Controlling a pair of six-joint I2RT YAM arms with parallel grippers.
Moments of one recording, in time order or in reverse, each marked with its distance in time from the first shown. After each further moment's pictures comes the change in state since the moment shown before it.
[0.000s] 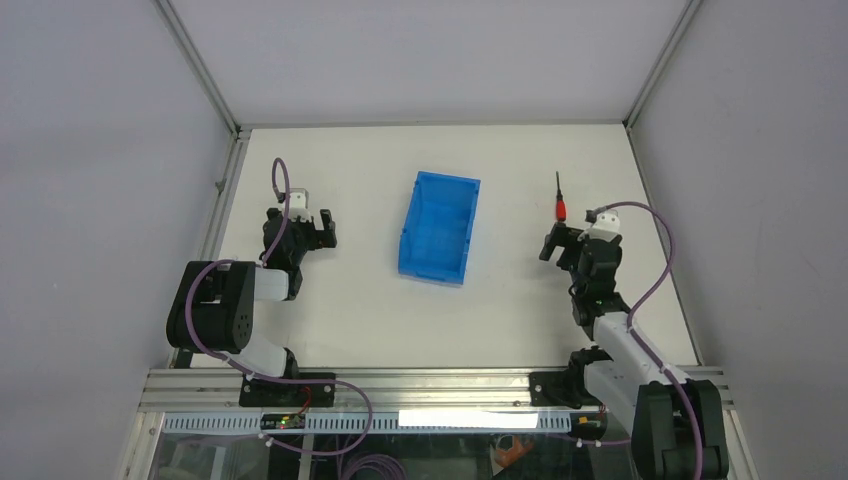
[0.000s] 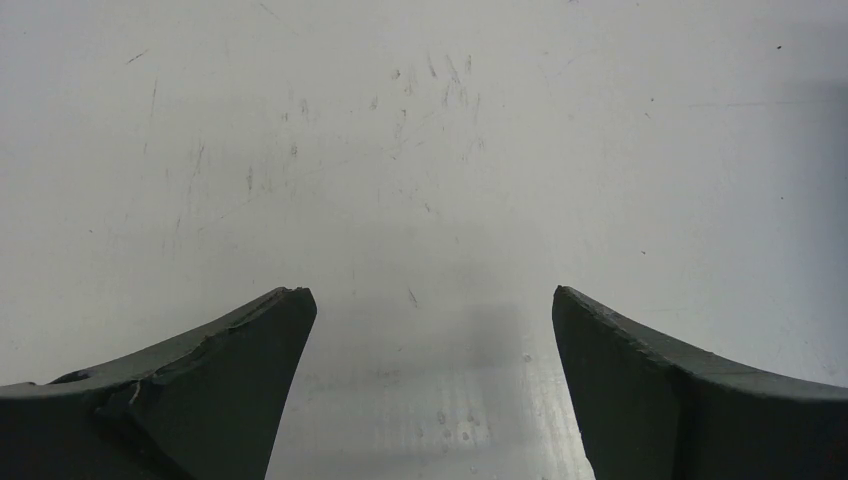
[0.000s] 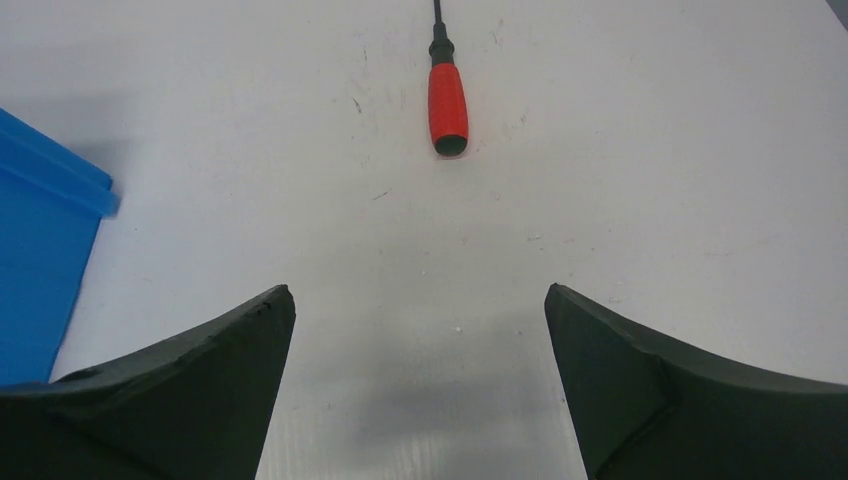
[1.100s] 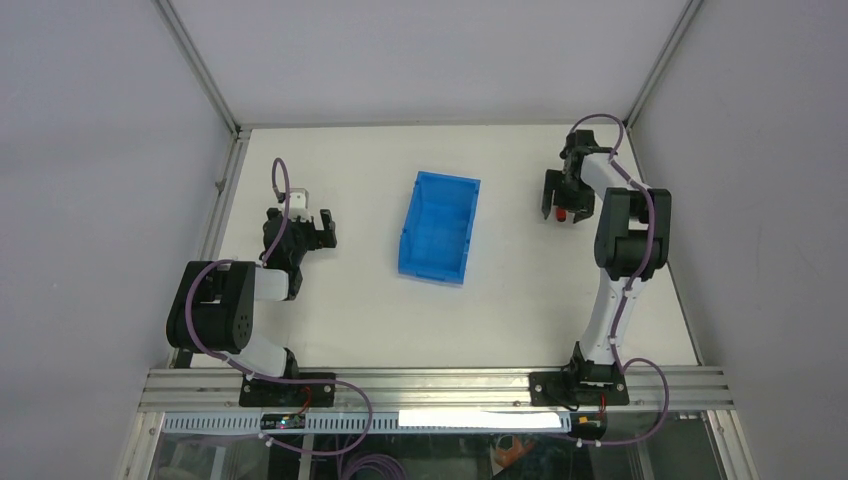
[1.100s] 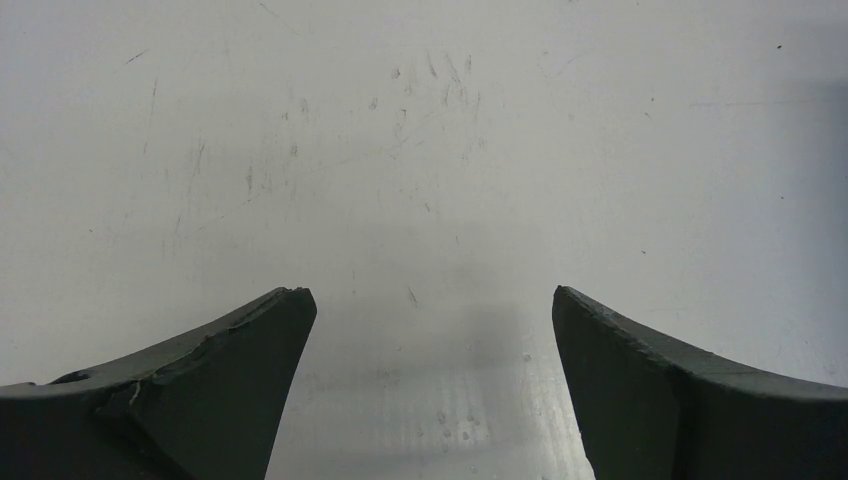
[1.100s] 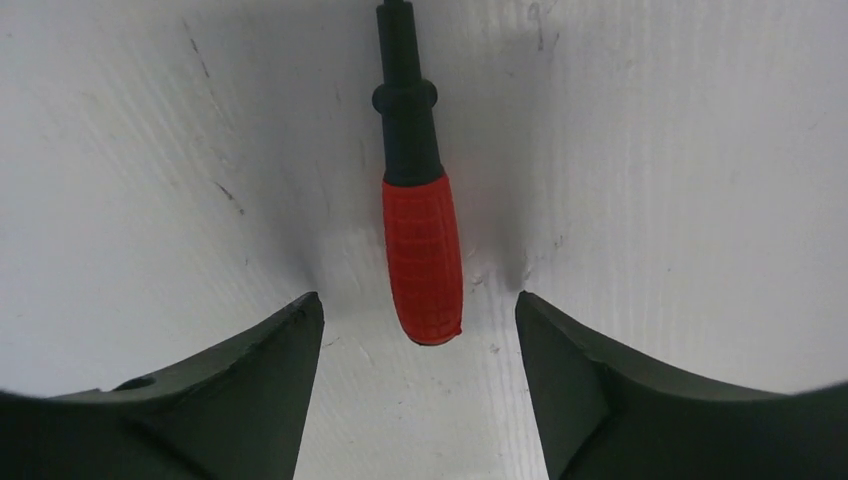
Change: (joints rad) left arm 0.000 0.000 0.000 0.000 0.000 0.000; right arm -0.111 1.155 1.346 -1.128 -0.111 -0.076
